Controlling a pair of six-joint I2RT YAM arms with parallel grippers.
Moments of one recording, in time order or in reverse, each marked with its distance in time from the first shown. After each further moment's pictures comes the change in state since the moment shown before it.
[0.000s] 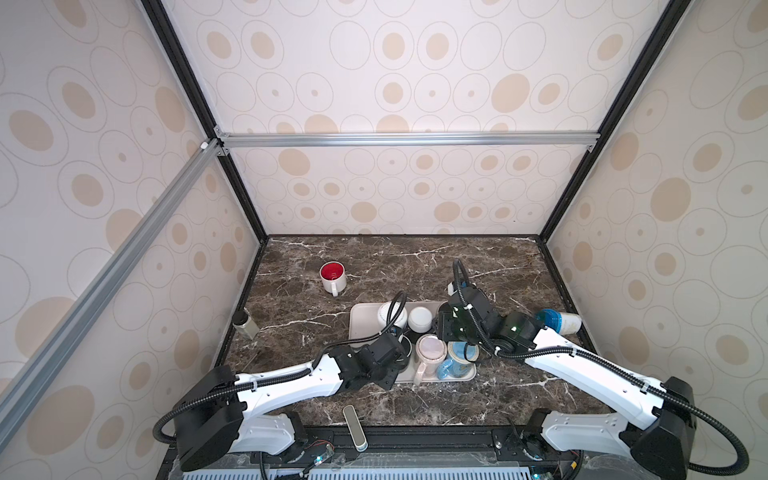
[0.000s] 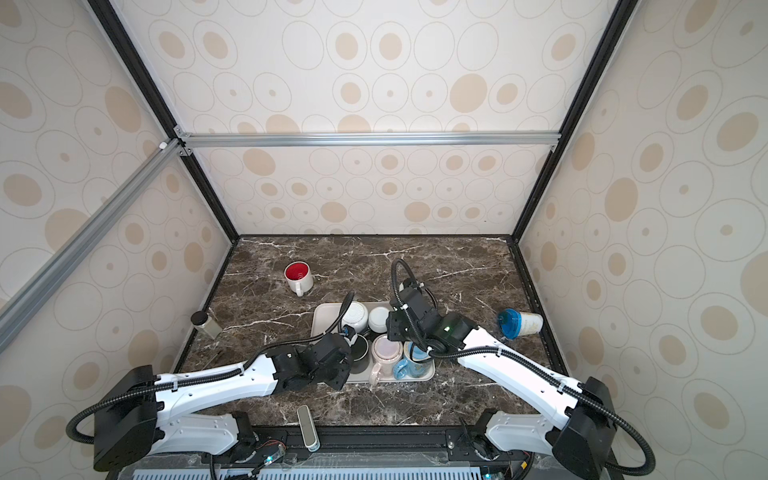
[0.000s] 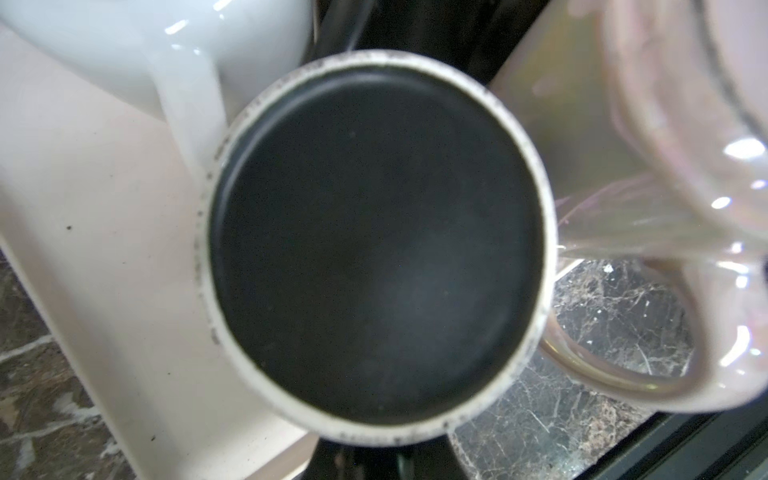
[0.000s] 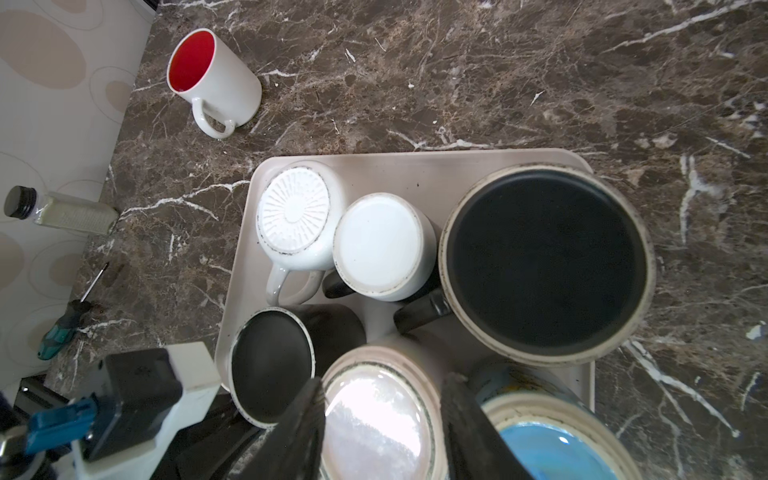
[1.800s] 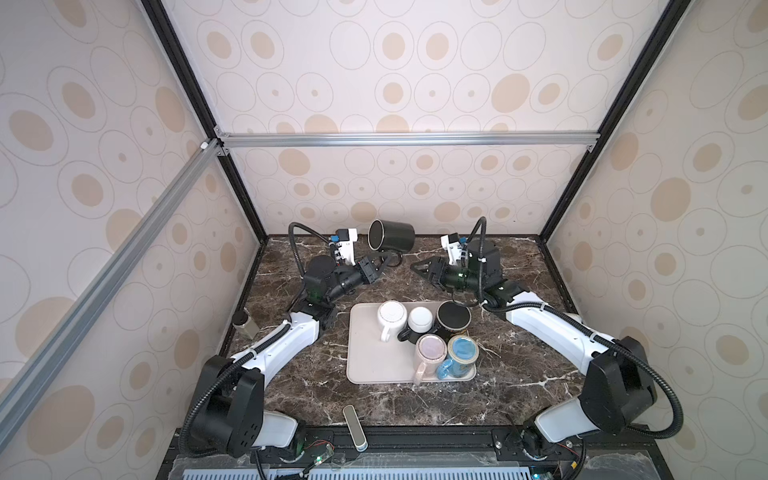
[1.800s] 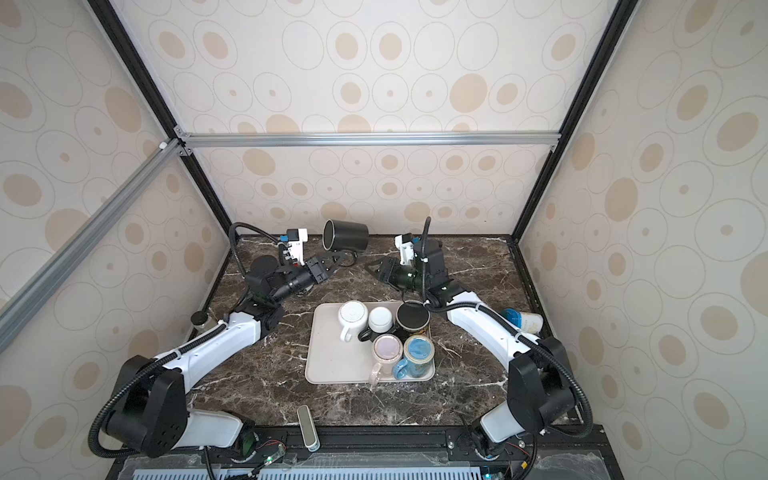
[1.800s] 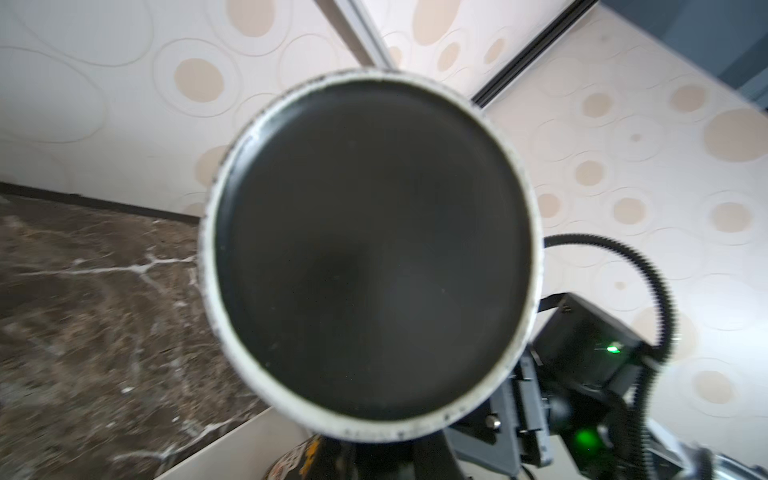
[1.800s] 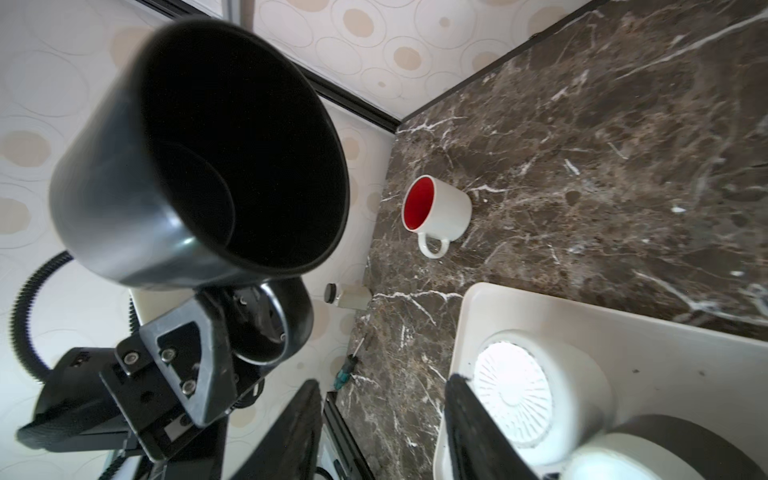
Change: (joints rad) left arm 0.668 0.134 0.151 1.157 0.729 -0.454; right arm -0.338 0.298 0.097 0.722 -0.735 0.237
